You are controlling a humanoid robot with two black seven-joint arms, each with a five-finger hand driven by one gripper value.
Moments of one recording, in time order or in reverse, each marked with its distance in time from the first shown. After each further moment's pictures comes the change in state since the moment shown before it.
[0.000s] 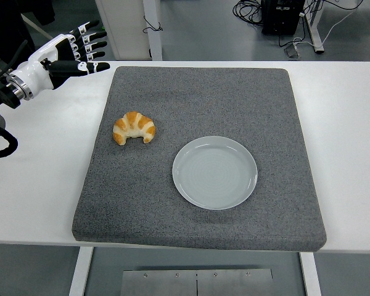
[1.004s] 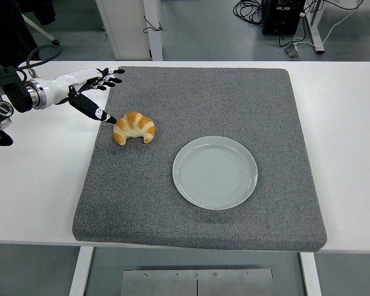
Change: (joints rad) left arm -0.049 0.035 -0.013 -0.217 0.723 0.124 0.314; right arm 0.000 0.000 0.000 0.001 0.000 0.000 0.000
